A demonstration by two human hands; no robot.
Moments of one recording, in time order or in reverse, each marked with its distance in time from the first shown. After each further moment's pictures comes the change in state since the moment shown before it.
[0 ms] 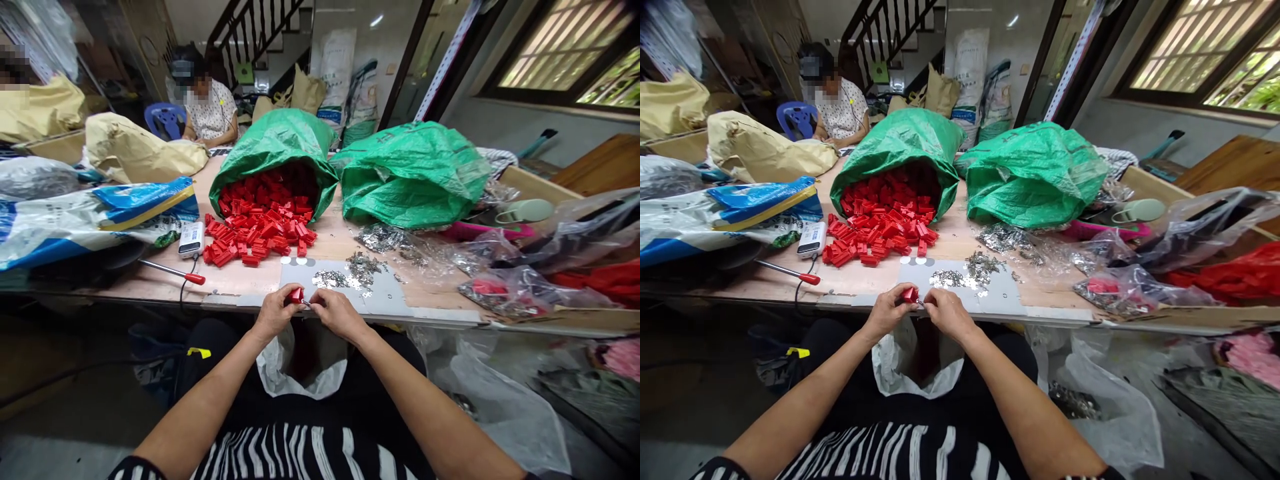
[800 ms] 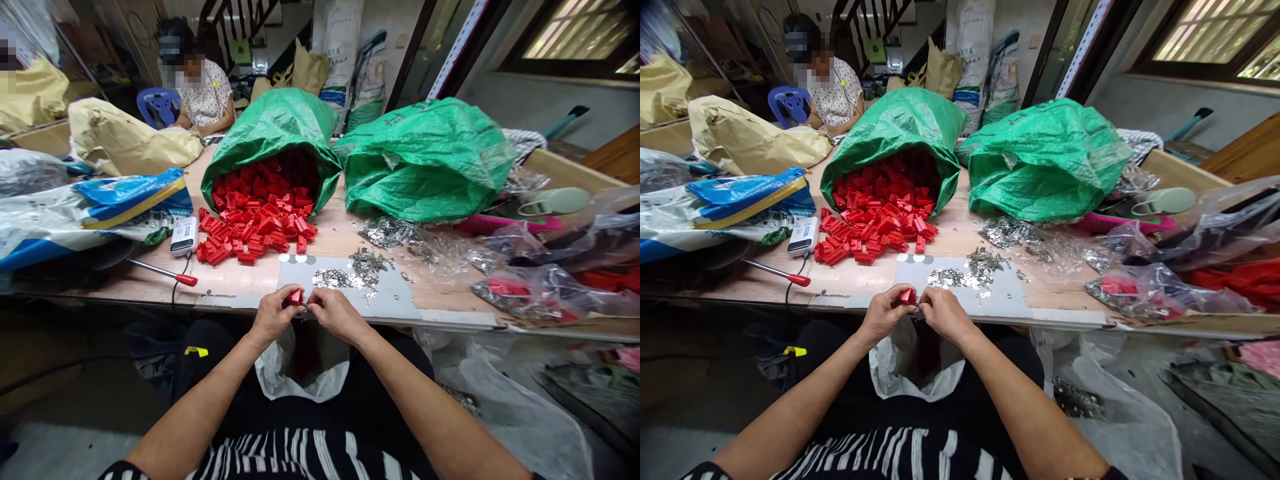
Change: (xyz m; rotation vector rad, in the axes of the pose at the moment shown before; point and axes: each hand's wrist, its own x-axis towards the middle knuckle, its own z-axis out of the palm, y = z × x) left_hand 0.001 -0.002 0.002 0.032 -0.015 -0.022; right_hand 0.009 0.001 0.002 0.043 -0.043 0.005
